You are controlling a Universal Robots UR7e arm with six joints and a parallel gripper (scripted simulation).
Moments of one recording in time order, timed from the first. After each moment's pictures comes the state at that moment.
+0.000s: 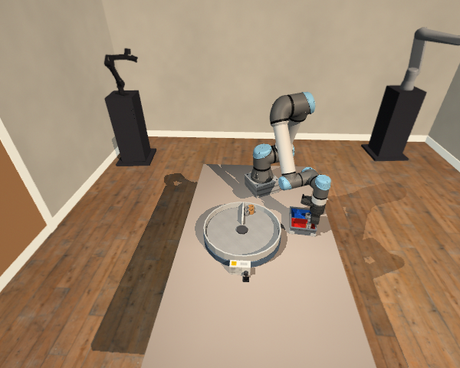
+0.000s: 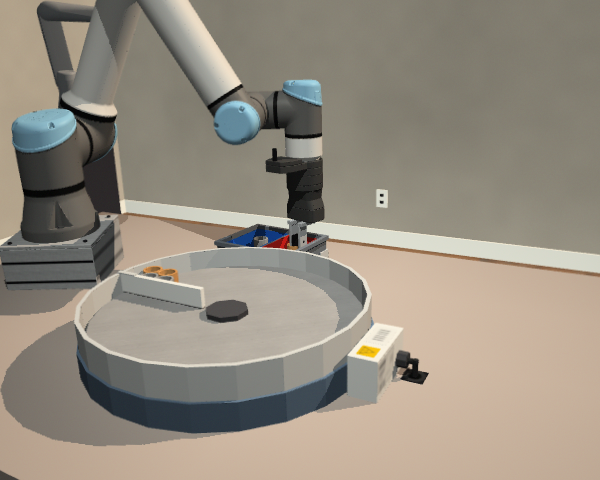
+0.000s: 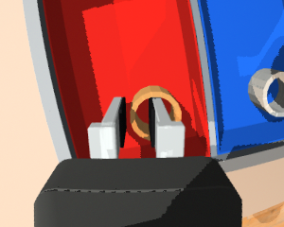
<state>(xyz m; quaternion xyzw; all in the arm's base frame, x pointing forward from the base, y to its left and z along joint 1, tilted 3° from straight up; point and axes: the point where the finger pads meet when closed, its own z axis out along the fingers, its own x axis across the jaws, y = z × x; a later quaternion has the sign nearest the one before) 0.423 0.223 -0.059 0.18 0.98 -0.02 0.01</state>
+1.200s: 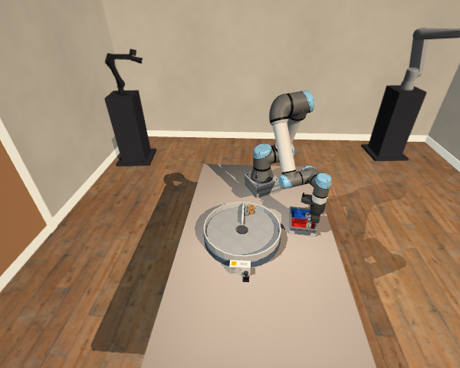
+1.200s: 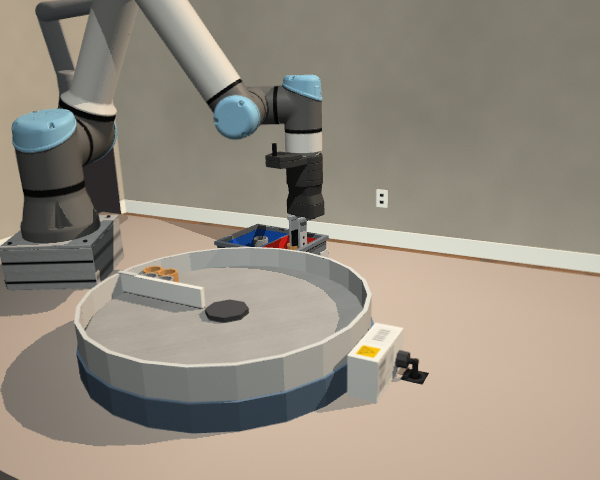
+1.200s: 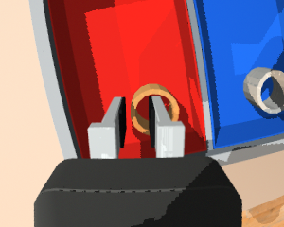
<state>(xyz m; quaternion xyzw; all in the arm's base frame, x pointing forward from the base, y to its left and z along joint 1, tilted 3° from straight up) 0.422 0.223 -0.050 0.18 0.98 -0.02 0.01</state>
